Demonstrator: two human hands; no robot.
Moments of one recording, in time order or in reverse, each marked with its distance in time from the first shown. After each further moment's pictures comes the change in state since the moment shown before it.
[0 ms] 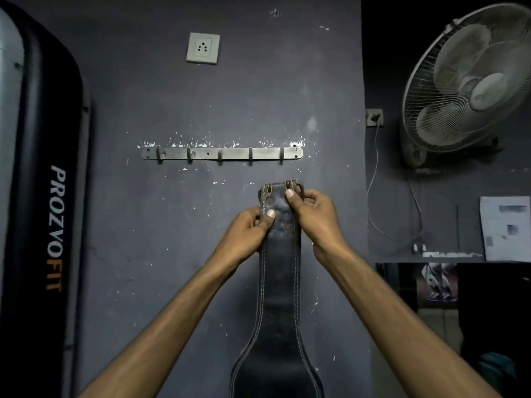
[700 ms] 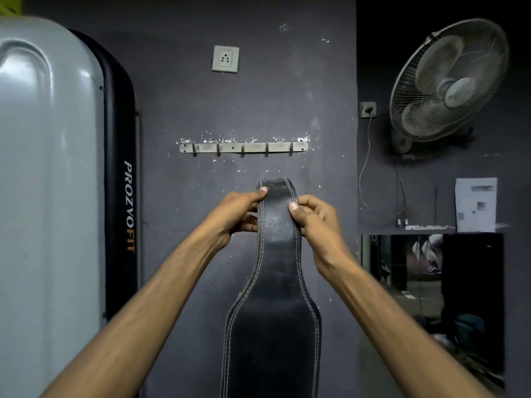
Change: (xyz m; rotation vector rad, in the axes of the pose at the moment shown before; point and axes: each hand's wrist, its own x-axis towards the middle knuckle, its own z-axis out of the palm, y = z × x) left_hand -0.126 0.111 -0.092 -0.303 -0.070 -0.321; right_hand -0.187 -0.097 0.012 0.110 -0.117 0.045
